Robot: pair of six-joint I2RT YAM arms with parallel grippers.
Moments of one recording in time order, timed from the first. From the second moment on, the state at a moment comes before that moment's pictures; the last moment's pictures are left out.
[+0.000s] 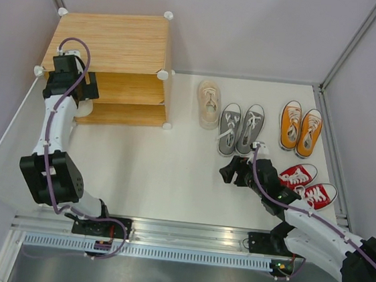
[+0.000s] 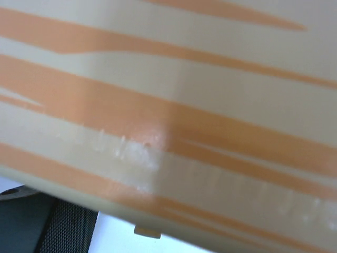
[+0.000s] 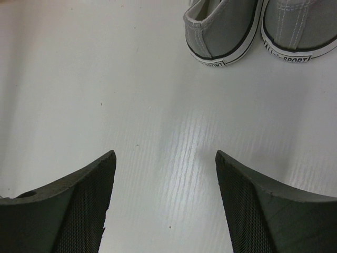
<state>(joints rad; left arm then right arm) 0.25 1.51 1.42 -0.58 -0.17 0.02 0.64 0.90 0.33 0.05 0.08 0.59</state>
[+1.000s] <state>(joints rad) 0.25 1.46 1.21 -0.26 -0.19 -0.03 0.64 0.89 0.32 0.05 0.07 0.59</state>
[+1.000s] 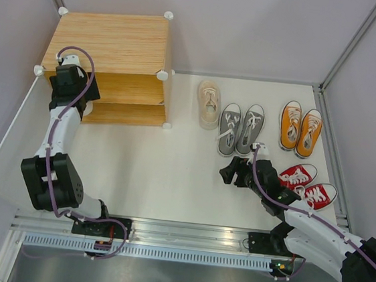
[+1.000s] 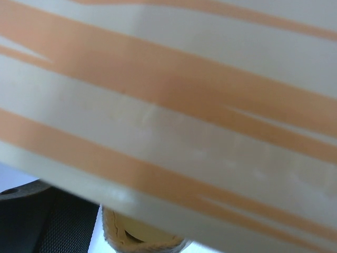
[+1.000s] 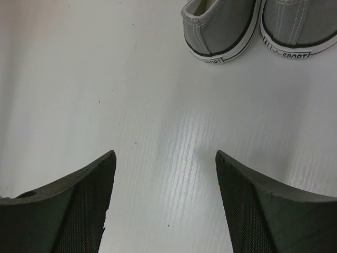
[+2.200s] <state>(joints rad) 0.25 1.19 1.00 -0.25 -0.18 -0.07 0.64 0.89 0.32 0.05 0.07 0.59</state>
